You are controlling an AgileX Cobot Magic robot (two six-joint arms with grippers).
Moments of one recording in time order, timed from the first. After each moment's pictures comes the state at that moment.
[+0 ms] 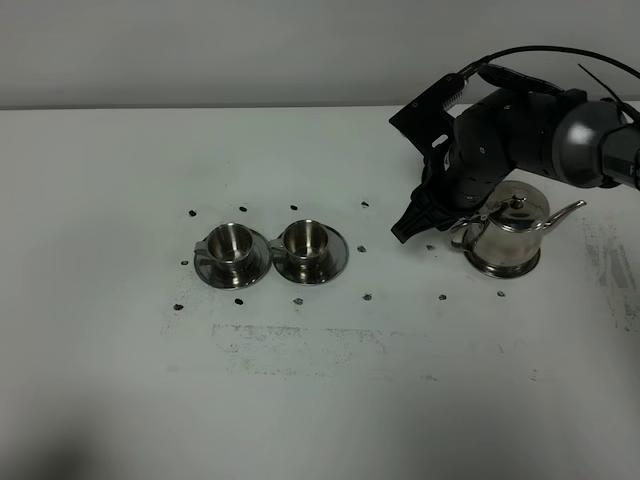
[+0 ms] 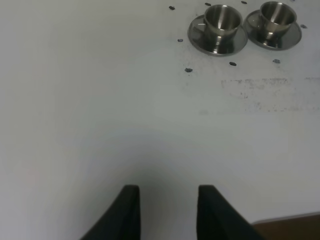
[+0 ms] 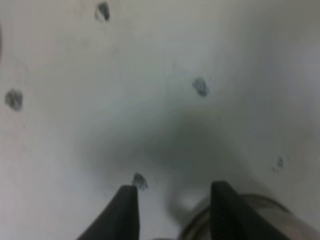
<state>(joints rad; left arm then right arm) -0.07 -0.01 -0.46 -0.08 1.07 0.02 0.30 2.06 -1.46 -0.20 0.65 -0.13</state>
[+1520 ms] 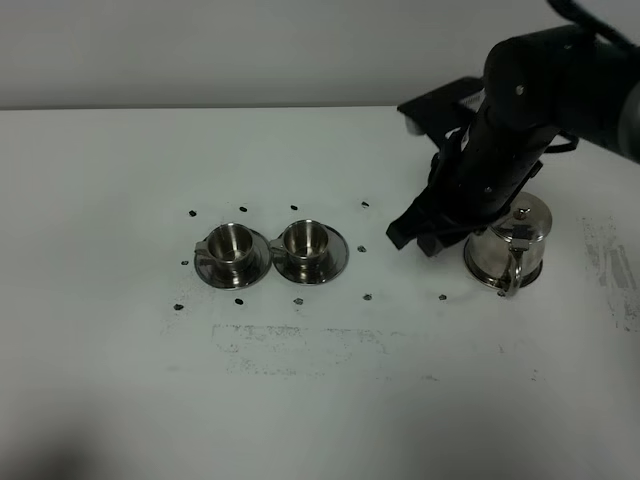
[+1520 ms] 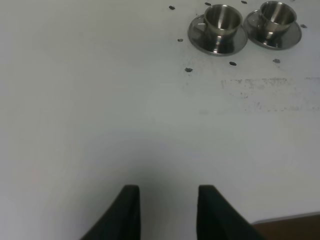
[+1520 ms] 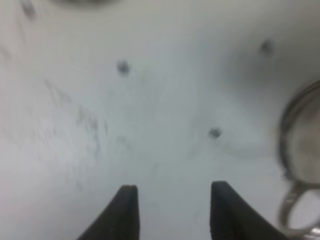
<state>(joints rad) -0.07 -0.01 -0.46 -0.08 1.07 0.02 0.32 1.85 -1.47 0.11 1.04 -0.17</state>
